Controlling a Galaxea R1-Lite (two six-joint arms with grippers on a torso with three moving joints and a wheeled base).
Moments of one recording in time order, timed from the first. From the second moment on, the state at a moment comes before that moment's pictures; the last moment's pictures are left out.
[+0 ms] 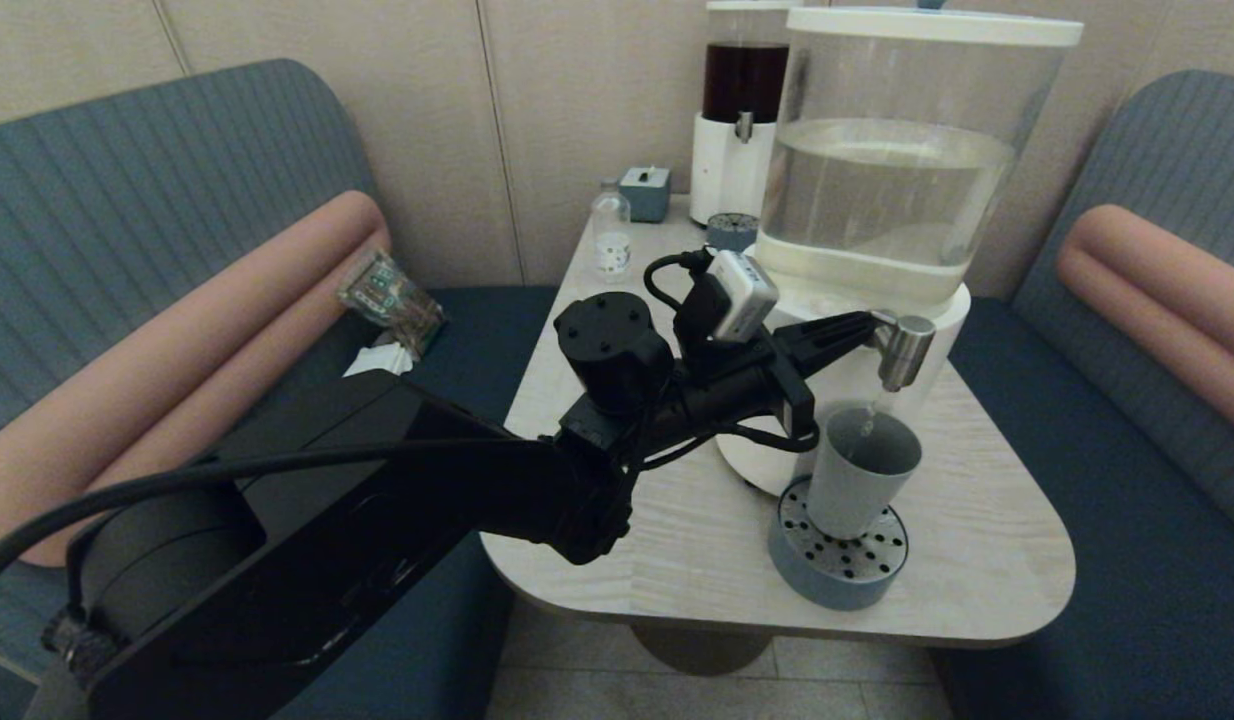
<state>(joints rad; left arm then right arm) -0.72 2.34 -1.52 -1.30 -0.59 0.09 0.00 0.00 0.00 -0.01 0.00 0.00</state>
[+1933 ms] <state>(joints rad) -0.76 2.37 -1.56 -1.21 -0.58 0.11 0.00 0.00 0.00 -0.01 0.00 0.00</state>
